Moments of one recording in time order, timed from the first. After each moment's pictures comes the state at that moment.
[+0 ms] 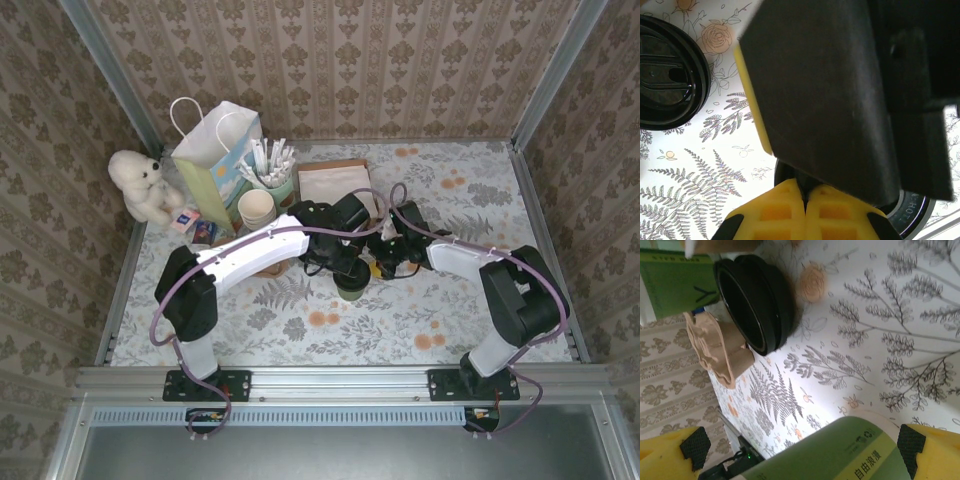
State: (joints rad) left arm -0.97 1.80 1.55 -1.02 0.02 -0.45; right arm 0.39 1.62 0.85 -0.13 -0.61 0.92
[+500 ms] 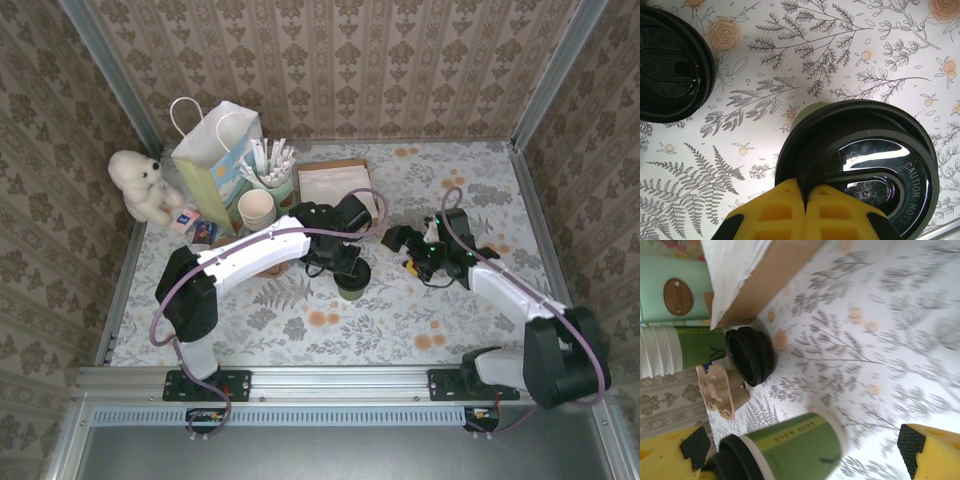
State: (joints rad) left arm -0.98 1.80 1.55 -1.02 -0.02 -0.52; right arm 0.19 1.23 0.64 -0.23 -0.51 0.88
